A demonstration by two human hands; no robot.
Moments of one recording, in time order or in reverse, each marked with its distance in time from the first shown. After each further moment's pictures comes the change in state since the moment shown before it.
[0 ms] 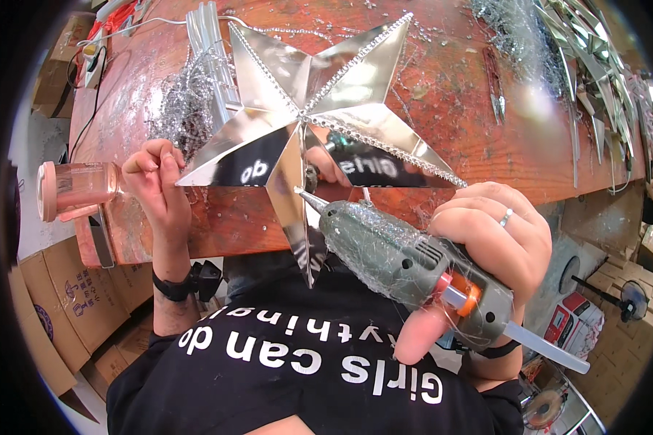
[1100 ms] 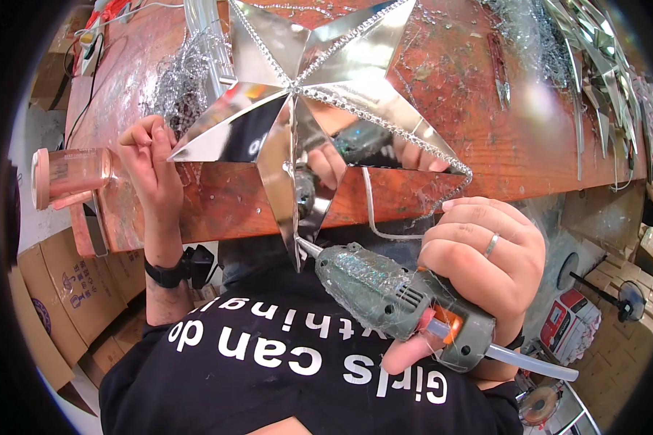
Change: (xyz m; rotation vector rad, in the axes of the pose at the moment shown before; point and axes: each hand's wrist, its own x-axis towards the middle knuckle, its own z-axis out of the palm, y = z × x) left_hand 0.000 -0.008 -0.004 0.098 0.031 -0.041; right_hand -0.015 -0.007 0.002 0.027 -0.096 -0.099
